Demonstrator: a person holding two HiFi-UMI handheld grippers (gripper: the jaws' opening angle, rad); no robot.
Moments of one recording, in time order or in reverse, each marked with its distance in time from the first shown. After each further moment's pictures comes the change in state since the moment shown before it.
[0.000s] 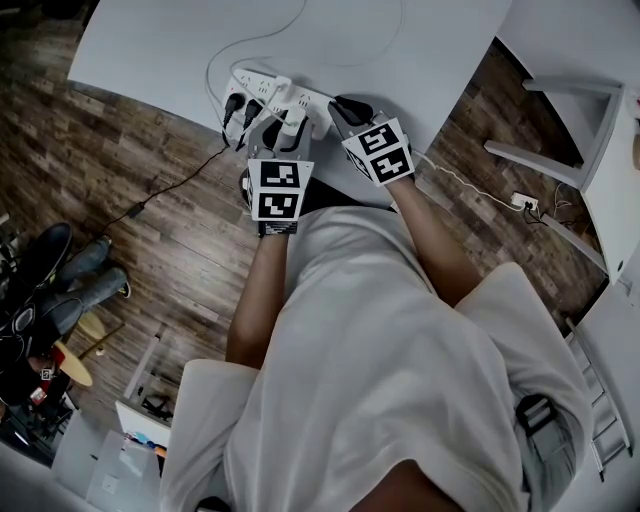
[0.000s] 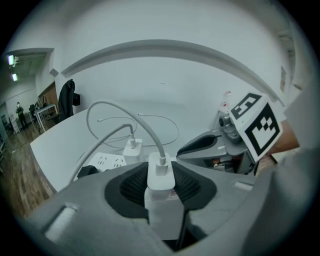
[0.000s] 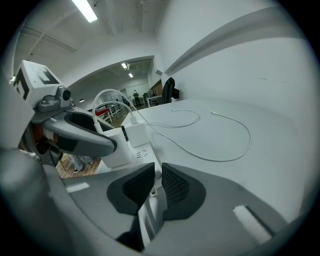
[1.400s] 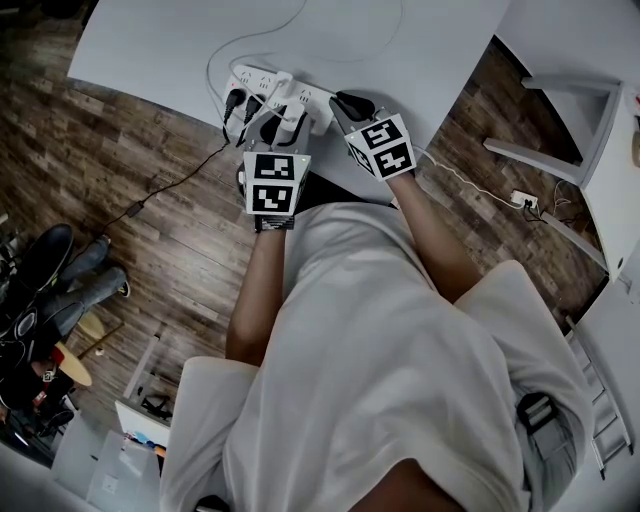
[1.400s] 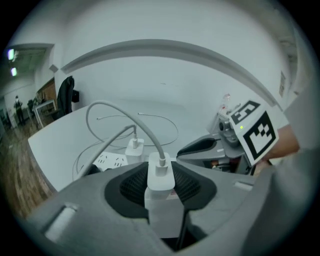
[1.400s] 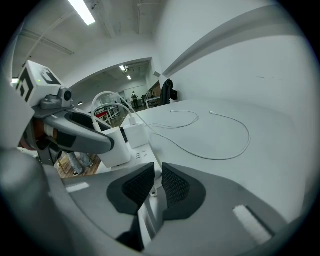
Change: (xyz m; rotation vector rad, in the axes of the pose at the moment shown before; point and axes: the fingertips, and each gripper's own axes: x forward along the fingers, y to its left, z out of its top) left arm -0.003 0.001 0.000 -0.022 0.007 -0.036; right arm -0.001 -0.002 -0.001 0.028 -0.021 -0.004
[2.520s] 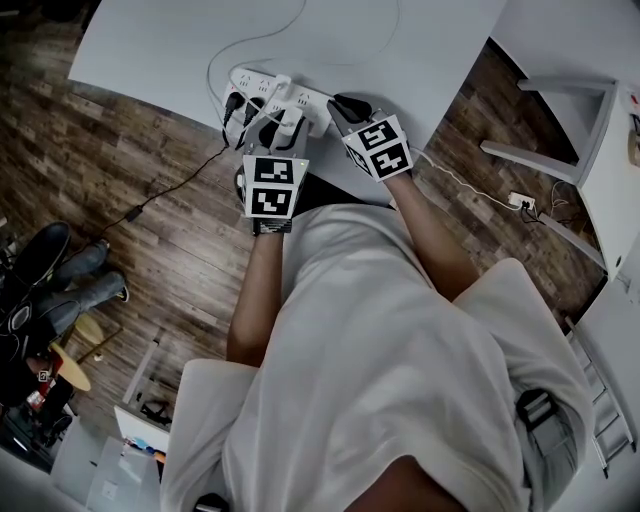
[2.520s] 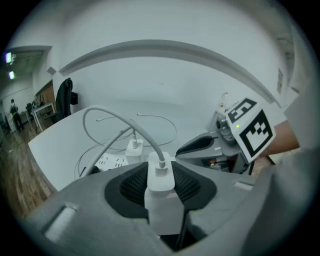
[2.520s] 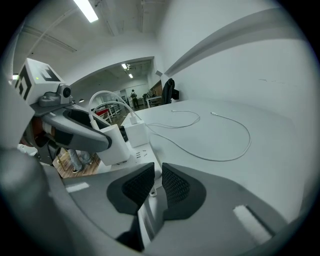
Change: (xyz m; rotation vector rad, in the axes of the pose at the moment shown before) left arm -0.008 -0.001 0.000 0.033 -0.004 0.005; right arm -0.001 0.003 -0.001 -0.028 0.009 -0.003
